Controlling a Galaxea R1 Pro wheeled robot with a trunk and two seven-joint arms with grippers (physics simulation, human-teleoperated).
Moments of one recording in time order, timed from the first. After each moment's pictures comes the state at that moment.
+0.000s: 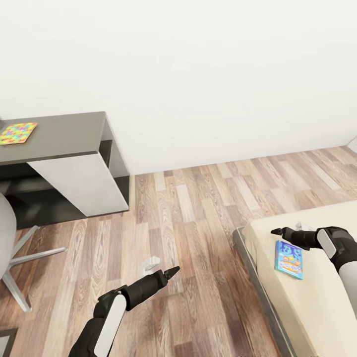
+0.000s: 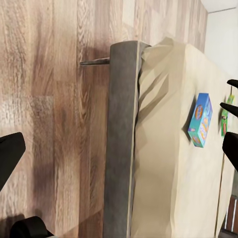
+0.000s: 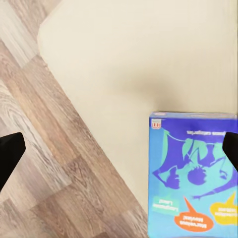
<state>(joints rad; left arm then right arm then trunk) -0.28 -0.16 -0.02 -1.25 0.53 0.66 -0.35 -0.96 -0.43 -0.22 -0.48 -0.24 0.76 0.34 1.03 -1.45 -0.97</state>
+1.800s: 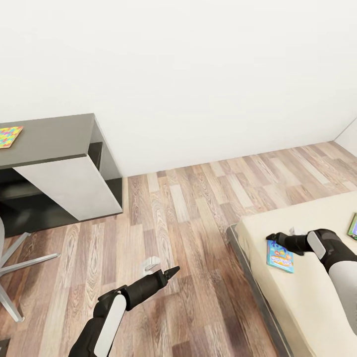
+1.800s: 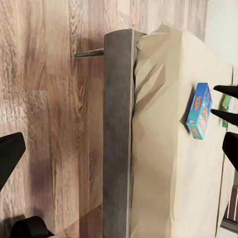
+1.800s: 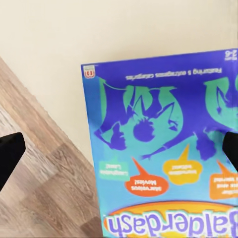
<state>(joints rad) -0.28 -0.15 -0.02 -1.25 0.53 0.66 -0.35 -0.97 -0.38 -0.22 -0.43 -0.24 0.77 0.24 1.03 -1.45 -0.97</state>
